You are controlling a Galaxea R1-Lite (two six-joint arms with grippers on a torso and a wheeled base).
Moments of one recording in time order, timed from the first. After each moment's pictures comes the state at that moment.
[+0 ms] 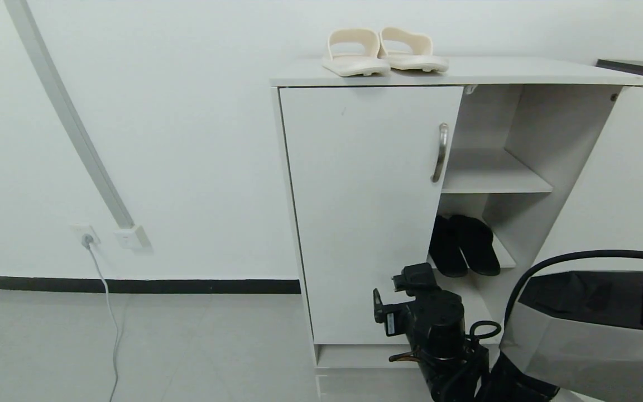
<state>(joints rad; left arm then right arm) 0.00 0.00 0.00 0.00 -0.05 0.01 0.81 2.27 -0.71 -1.38 -0.68 0.07</state>
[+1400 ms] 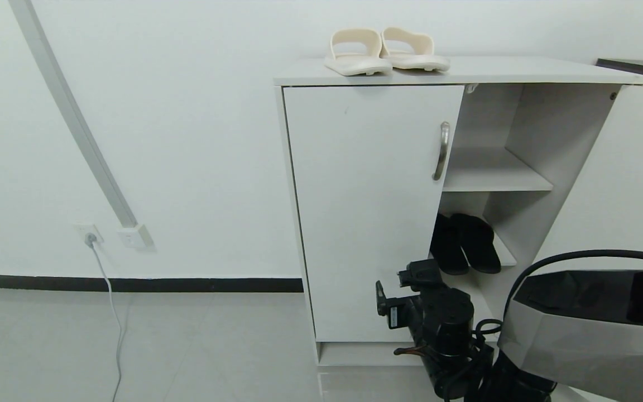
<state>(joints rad) 0.00 0.00 0.00 0.00 -0.05 0.01 0.79 2.29 -0.70 -1.49 -0.66 0.04</state>
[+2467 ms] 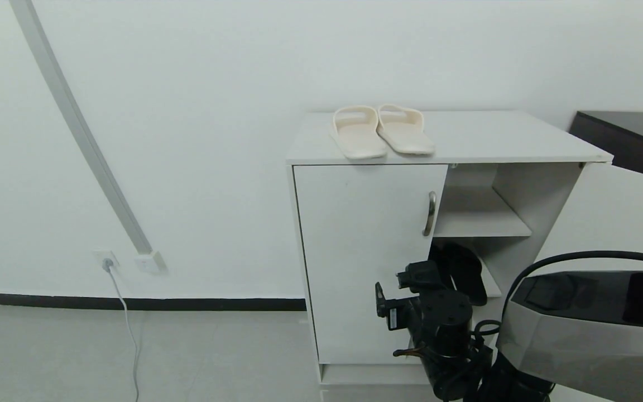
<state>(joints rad) 0.00 0.00 0.00 0.00 -0.05 0.01 0.79 2.30 -0.70 -1.49 -0.66 0.04</state>
